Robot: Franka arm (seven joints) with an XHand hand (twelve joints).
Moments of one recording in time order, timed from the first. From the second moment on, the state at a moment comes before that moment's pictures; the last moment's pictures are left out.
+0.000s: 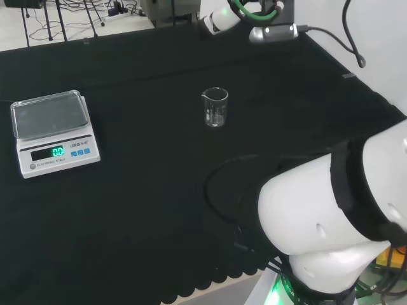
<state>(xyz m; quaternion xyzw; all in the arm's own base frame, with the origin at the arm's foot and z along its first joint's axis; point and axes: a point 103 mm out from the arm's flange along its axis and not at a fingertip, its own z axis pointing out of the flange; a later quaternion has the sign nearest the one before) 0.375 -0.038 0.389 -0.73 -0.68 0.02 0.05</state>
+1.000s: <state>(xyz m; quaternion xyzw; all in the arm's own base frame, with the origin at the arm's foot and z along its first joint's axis) 0.473 -0.060 0.209 -0.73 -0.68 0.06 0.11</state>
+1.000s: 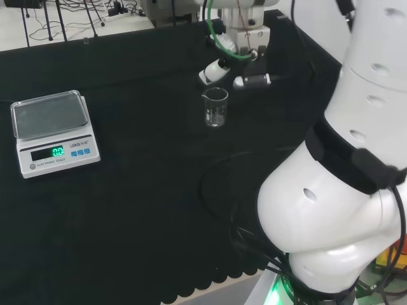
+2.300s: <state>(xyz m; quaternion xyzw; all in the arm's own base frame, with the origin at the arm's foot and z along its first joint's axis) 0.517 -0.089 0.102 -0.75 -0.64 0.09 0.18</state>
